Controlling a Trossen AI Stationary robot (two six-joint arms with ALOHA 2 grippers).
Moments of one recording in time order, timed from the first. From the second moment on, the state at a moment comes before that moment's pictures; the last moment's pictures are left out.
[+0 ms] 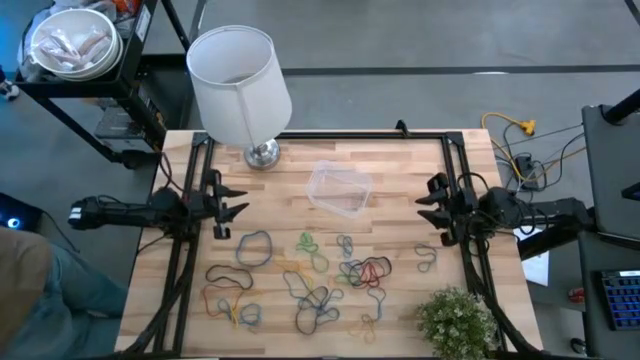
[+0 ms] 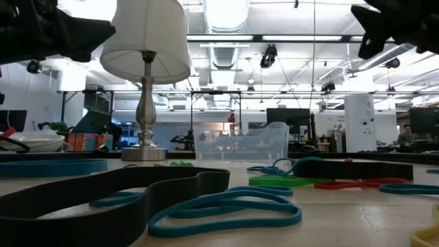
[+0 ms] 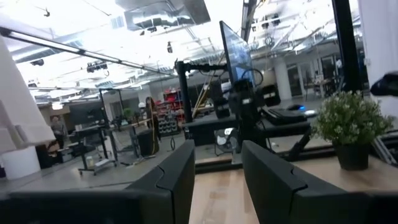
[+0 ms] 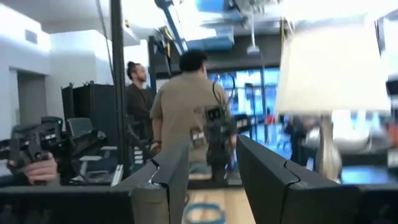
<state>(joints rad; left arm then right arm) -0.03 0.20 0.01 0.43 -0.16 0.25 0.03 0.17 0.01 0.53 -0.04 0.09</state>
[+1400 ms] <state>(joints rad) -0.04 0.64 0.30 -0.23 -0.24 0.11 0.34 1.30 0.84 -0.11 0.34 -0.08</state>
